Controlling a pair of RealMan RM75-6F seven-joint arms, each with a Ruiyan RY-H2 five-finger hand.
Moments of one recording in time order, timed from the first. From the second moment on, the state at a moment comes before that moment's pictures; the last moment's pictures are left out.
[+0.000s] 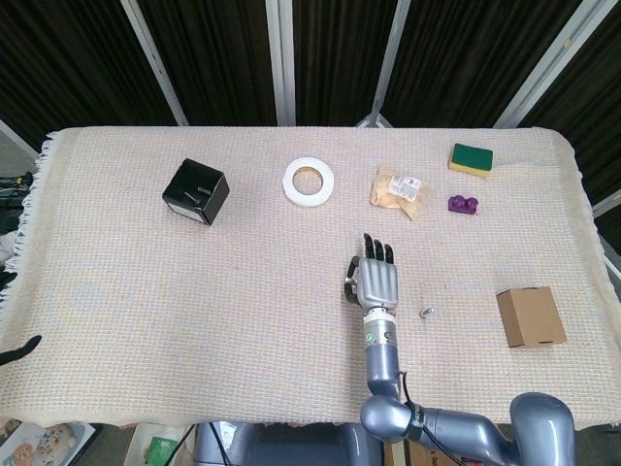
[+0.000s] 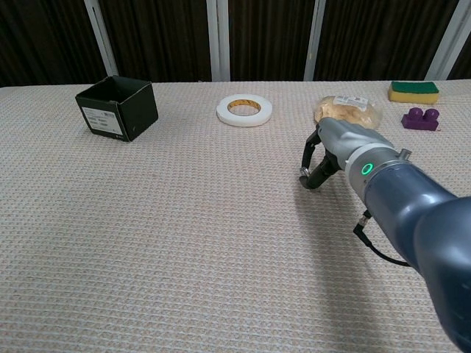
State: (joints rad) left arm -0.02 -1.07 -0.09 -1.69 1.41 1.54 0.00; right arm 0.74 -1.97 0.44 -1.50 -0.64 1.37 -0.81
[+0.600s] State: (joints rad) left arm -0.02 -1.07 -0.09 -1.69 1.41 1.54 0.01; right arm 0.74 -1.94 0.45 -1.52 -0.62 1.36 -0.80
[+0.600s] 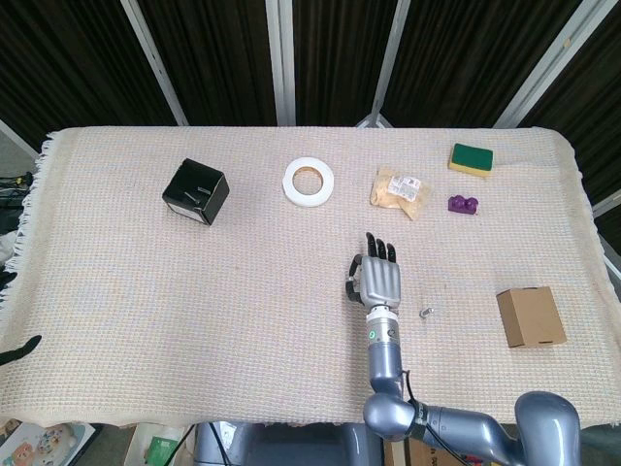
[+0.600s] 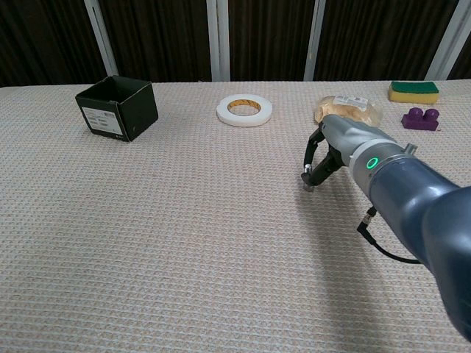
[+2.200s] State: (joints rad) left arm 0.00 -1.08 -0.08 -1.70 1.43 1.58 0.02; right arm 0.29 -1.19 -0.01 -2.05 -1.35 1.55 -0.36
